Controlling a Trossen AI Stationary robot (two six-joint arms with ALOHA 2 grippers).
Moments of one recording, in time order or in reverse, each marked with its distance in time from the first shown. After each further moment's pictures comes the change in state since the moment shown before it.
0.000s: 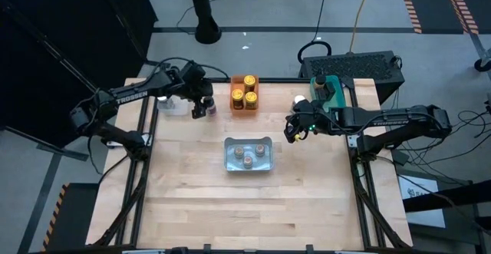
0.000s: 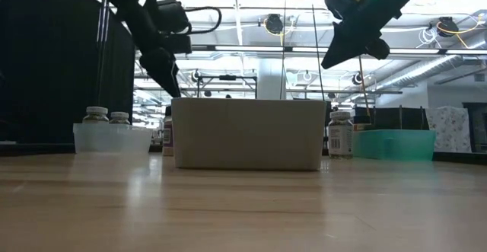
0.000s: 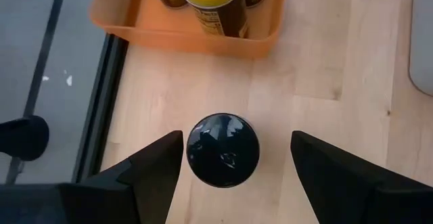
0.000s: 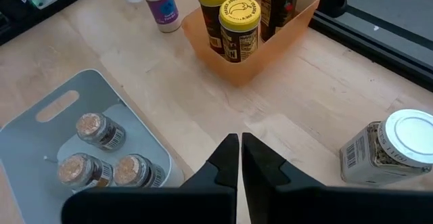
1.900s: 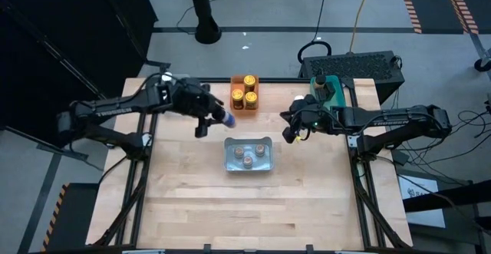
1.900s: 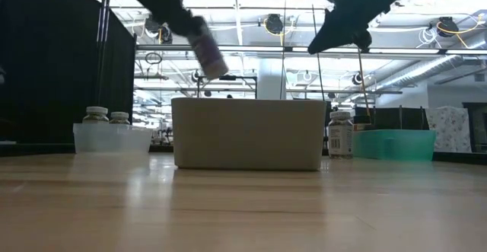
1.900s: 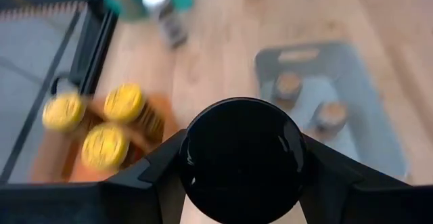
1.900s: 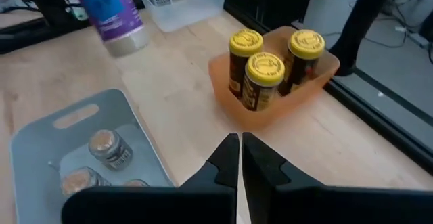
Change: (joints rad) left arm -0.336 -0.185 -0.001 0.156 0.074 -0.187; right arm 0.003 0.000 0.000 0.162 0.004 -0.265
